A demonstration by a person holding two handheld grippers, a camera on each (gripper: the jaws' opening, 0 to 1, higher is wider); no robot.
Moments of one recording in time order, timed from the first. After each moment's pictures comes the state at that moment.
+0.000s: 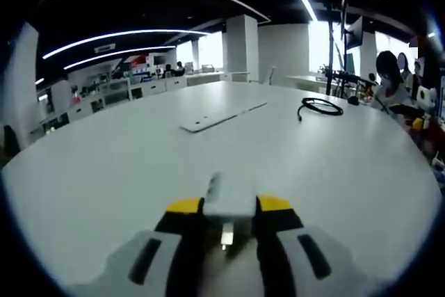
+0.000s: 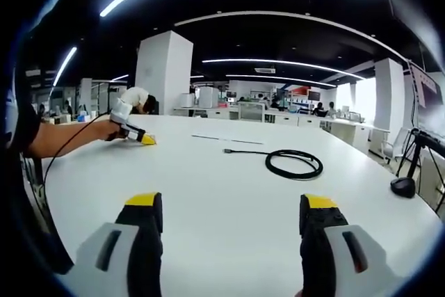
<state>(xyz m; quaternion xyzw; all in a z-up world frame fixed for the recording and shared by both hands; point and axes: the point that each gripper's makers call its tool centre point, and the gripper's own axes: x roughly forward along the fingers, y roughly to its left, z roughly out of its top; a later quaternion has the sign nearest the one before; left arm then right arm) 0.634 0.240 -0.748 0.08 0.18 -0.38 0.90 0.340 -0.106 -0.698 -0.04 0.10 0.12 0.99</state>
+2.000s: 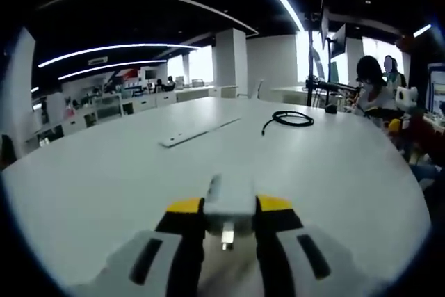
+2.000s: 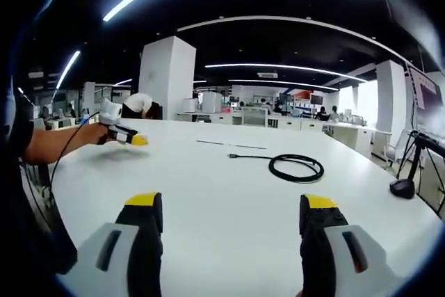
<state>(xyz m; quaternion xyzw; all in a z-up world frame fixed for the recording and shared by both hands) 0.550 0.229 -0.713 0.07 0.14 -0.42 0.89 0.323 -0.103 -0.689 -0.03 0.08 0.13 0.99</state>
